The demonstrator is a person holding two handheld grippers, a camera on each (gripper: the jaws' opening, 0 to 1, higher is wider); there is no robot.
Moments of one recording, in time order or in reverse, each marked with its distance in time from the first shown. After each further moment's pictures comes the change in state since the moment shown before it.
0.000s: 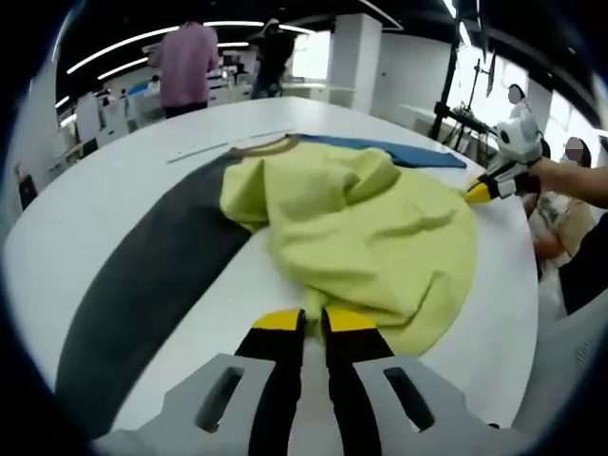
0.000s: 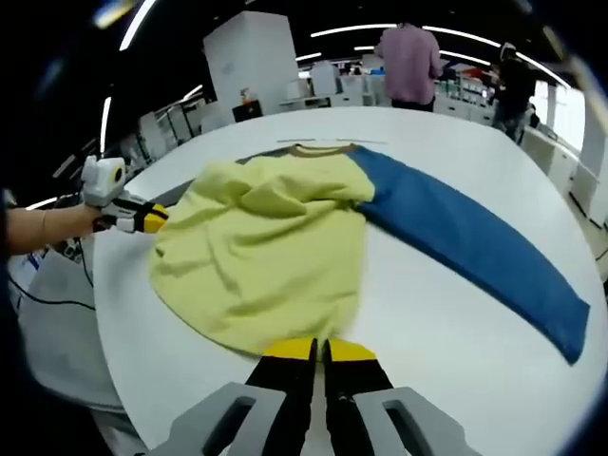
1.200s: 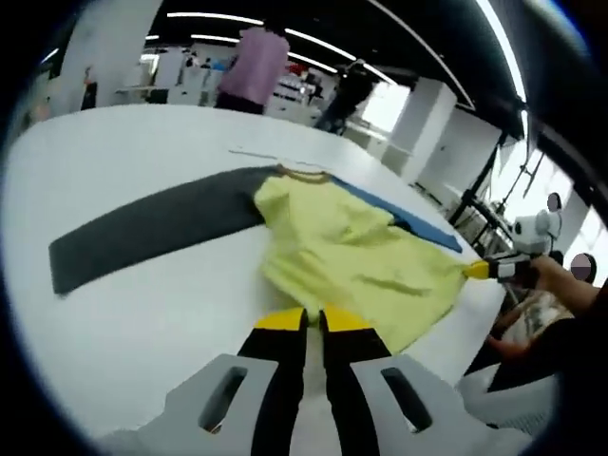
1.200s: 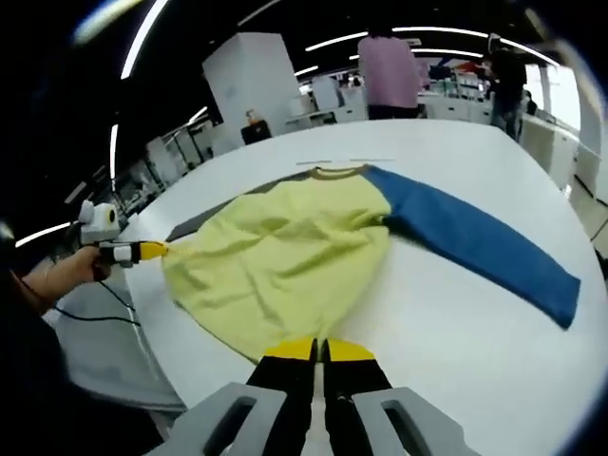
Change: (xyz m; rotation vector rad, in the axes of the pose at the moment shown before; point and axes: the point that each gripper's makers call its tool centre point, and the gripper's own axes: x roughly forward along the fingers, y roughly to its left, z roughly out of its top) left arm -0.085 -0.053 -0.003 -0.413 -0.174 0.090; right arm -0.059 0.036 0.000 0.070 -0.052 0.073
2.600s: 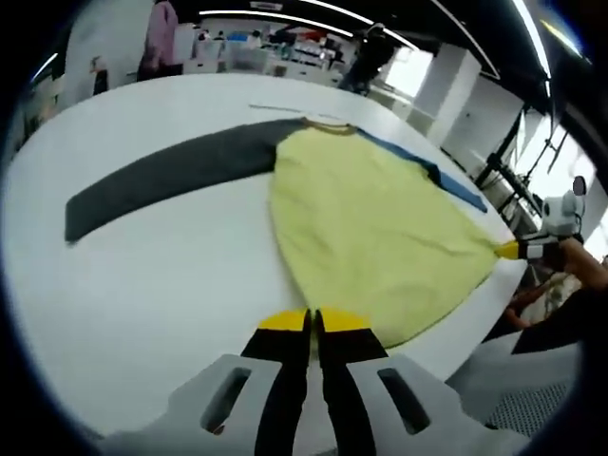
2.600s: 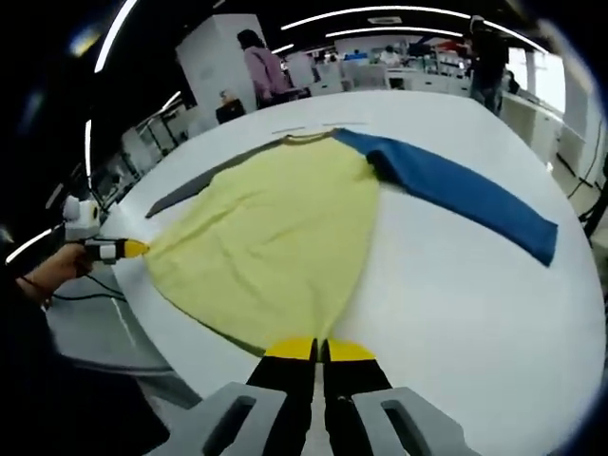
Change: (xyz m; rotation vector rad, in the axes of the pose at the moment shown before) left arm -0.009 0.019 -0.053 0.019 0.170 0.123; right arm -0.017 -0.015 -0.052 0.063 0.105 -0.092
